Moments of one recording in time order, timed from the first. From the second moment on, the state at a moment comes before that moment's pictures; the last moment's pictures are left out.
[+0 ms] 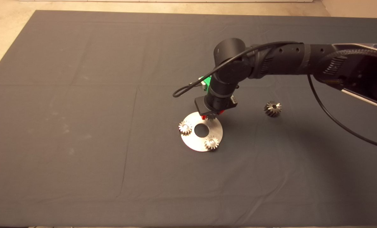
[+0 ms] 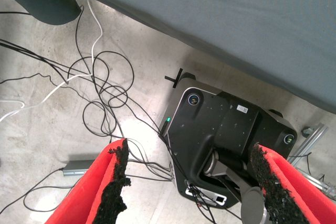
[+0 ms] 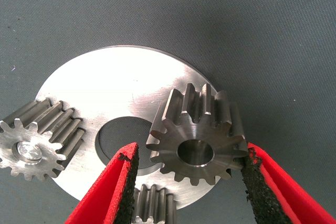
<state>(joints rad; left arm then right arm) -0.84 0.67 -0.33 0.03 1.53 -0.75 0.36 2.87 -1.34 -0.31 -1.54 1.29</state>
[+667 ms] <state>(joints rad) -0.84 0.66 -0.33 0.03 1.53 -0.75 0.36 2.81 -1.35 -0.25 -1.51 1.35</state>
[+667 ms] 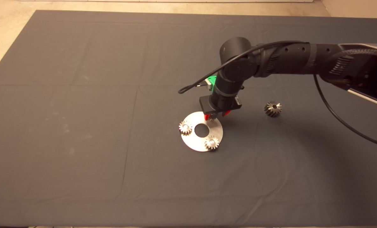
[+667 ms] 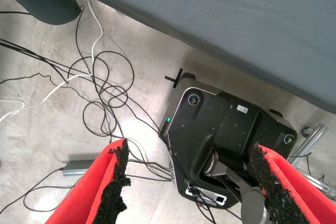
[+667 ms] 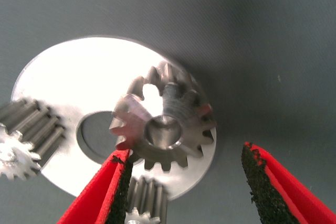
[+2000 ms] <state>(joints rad) -0.84 0.67 -0.33 0.03 1.53 -0.75 0.63 2.74 -1.13 -0.21 -1.53 1.41</state>
